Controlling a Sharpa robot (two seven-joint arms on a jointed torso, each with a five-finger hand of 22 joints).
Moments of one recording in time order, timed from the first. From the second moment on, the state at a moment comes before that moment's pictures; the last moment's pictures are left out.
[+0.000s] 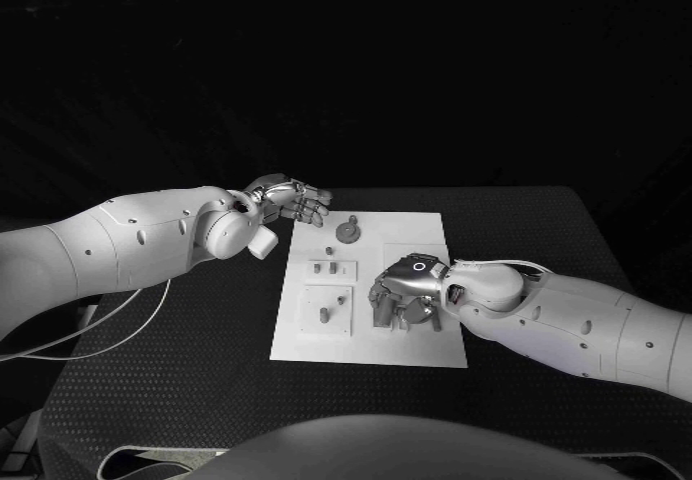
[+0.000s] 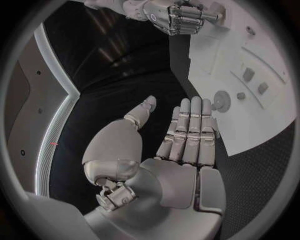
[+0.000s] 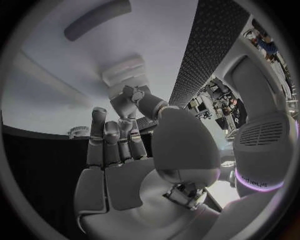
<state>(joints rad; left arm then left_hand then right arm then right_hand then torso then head) 1.22 -0.75 -0.17 1.16 -0.23 -0.05 0.13 0.92 -0.04 0.50 -0.25 0.05 0.79 0.20 0.32 0.50 1.13 0.13 0.08 0.35 0.99 0.11 0.23 0.88 0.01 0.90 0.01 0.07 0.80 1.10 -0.52 -0.24 1.24 -1.82 -0.23 0.20 1.28 -0.14 0.69 -0.28 0.14 0.91 0.05 0.29 0.65 0.78 0.04 1.34 1.05 0.87 -0.04 1.65 0.92 0.26 0.91 0.07 1.01 1.31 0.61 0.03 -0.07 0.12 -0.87</state>
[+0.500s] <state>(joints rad) 1.22 -0.75 -0.17 1.16 -0.23 -0.05 0.13 0.92 -0.04 0.50 -0.25 0.05 0.79 0.20 0.32 0.50 1.13 0.13 0.08 0.35 0.99 0.11 0.23 0.88 0.01 0.90 0.01 0.07 0.80 1.11 -0.53 -0.25 1.26 -1.81 -0.23 0.19 1.28 -0.14 0.69 -0.28 0.14 0.91 0.05 0.29 0.65 0.78 0.04 1.34 1.05 0.87 -0.04 1.65 0.92 0.26 0.91 0.07 1.01 1.31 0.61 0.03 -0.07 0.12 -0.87</state>
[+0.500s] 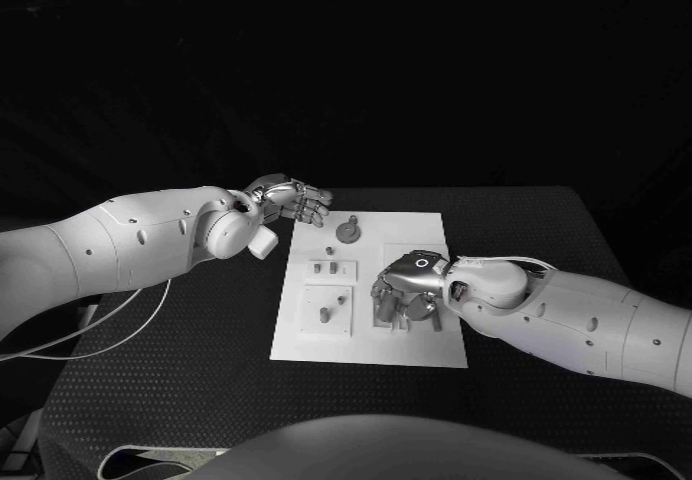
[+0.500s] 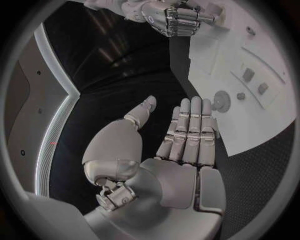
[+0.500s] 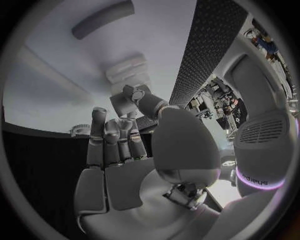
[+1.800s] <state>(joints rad) 1.22 -0.75 -0.17 1.17 -0.23 -0.05 0.13 0.92 -0.04 0.49 -0.24 0.05 0.79 0.20 0.32 0.50 1.13 0.13 0.08 0.35 0.99 0.11 0.23 0.88 0.01 0.90 0.01 0.07 0.80 1.11 -0.51 -0.24 1.26 -1.82 -0.18 0.20 1.36 -0.13 0.71 -0.30 0.14 0.92 0.06 0.27 0.63 0.72 0.06 1.34 1.03 0.83 -0.03 1.65 0.90 0.26 0.85 0.09 0.99 1.31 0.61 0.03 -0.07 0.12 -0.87</state>
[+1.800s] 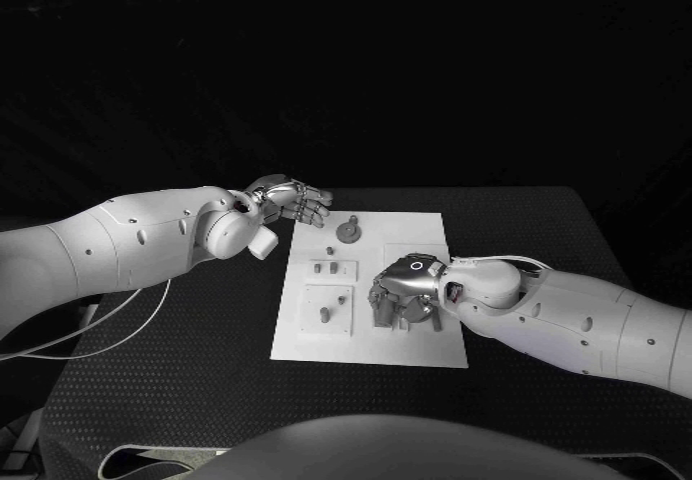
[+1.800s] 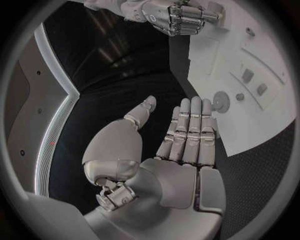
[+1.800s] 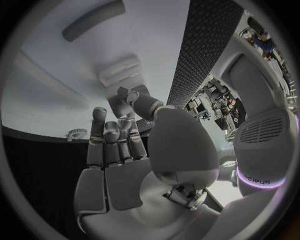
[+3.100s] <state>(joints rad) 1.22 -0.75 -0.17 1.16 -0.23 -0.04 0.13 0.92 -0.05 0.49 -0.24 0.05 0.79 0.20 0.32 0.50 1.13 0.13 0.08 0.35 0.99 0.11 0.23 0.89 0.01 0.90 0.01 0.07 0.80 1.11 -0.50 -0.25 1.25 -1.82 -0.14 0.20 1.36 -0.16 0.78 -0.29 0.15 0.82 0.07 0.20 0.57 0.65 0.09 1.35 1.01 0.76 0.00 1.65 0.89 0.26 0.81 0.12 0.97 1.31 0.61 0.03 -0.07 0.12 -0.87</state>
